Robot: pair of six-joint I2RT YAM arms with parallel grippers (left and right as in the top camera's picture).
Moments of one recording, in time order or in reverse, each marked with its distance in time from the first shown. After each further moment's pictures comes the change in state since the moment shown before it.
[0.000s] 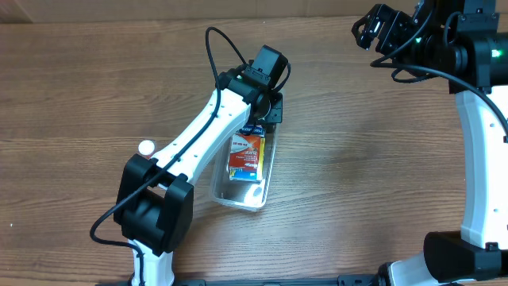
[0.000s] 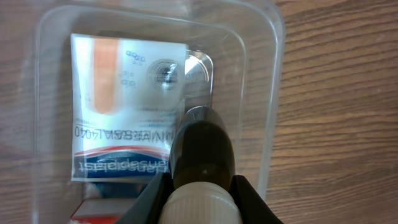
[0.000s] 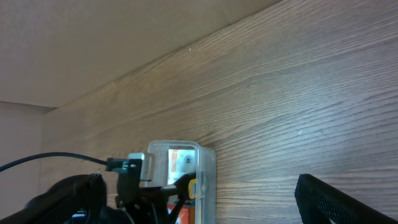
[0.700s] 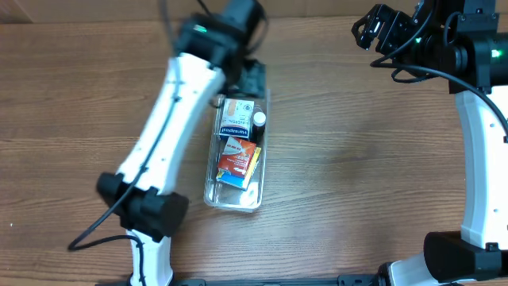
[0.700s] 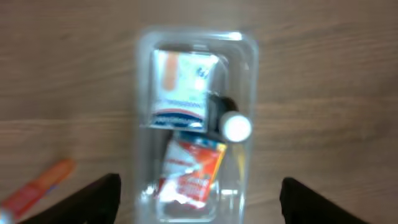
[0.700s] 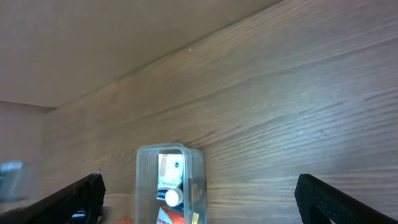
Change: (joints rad) left arm 0.136 0.053 0.698 -0.710 -0.019 0.072; right arm 0.000 0.000 0.000 0.001 0.000 0.000
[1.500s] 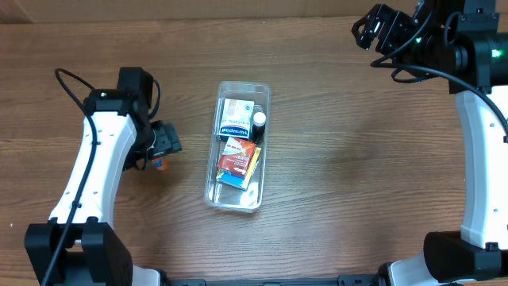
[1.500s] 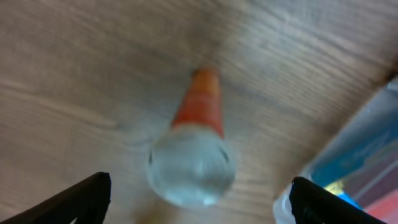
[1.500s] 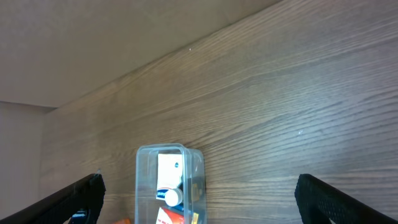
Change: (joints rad) left arm 0.404 -0.438 -1.056 0.372 -0.079 0.005; right arm 0.000 0.000 0.000 -0.001 -0.001 0.000
